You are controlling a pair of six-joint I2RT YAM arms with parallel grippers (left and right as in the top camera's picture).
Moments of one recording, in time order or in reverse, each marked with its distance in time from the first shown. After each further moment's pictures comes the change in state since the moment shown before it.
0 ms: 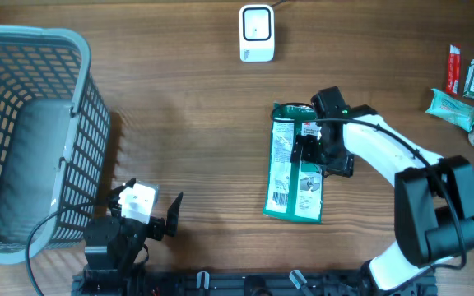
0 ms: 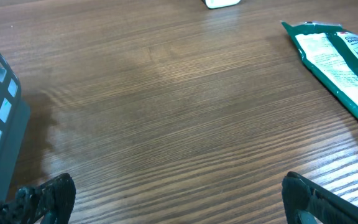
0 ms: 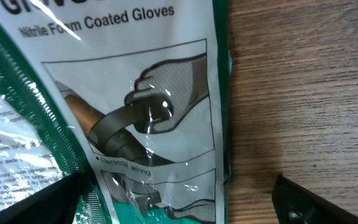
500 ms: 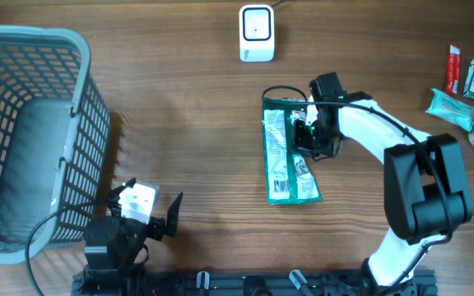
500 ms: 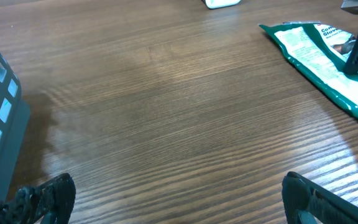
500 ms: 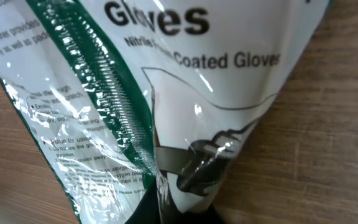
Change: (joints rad) left arm 0.000 0.000 0.000 0.000 0.000 0.000; right arm -0.019 0.116 0.122 0.055 -0.254 -0.087
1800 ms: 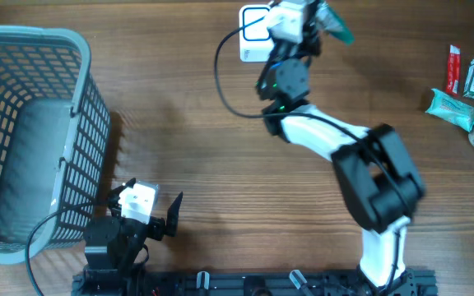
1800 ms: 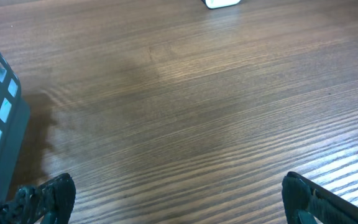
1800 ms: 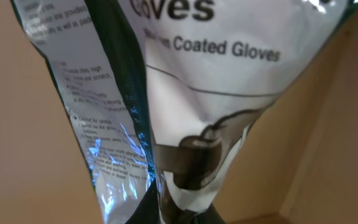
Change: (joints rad) left arm 0.000 0.000 0.000 0.000 0.000 0.000; right arm 0.295 0.174 0.131 2.021 1.294 -1.116
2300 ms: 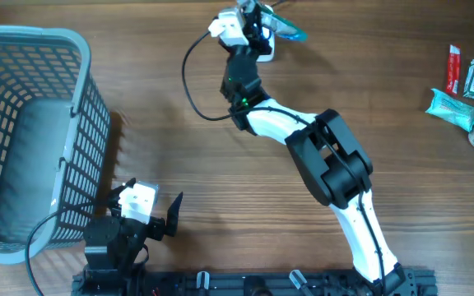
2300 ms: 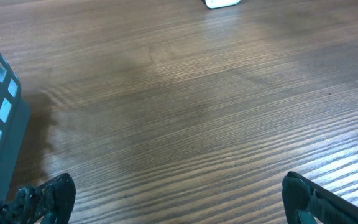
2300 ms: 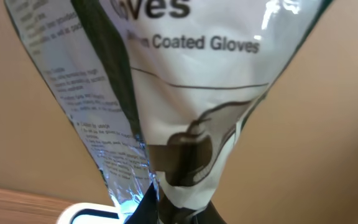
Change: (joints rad) left arm 0.000 0.000 0.000 0.000 0.000 0.000; right arm 0.085 0.297 0.314 -0.233 -0.098 0.010
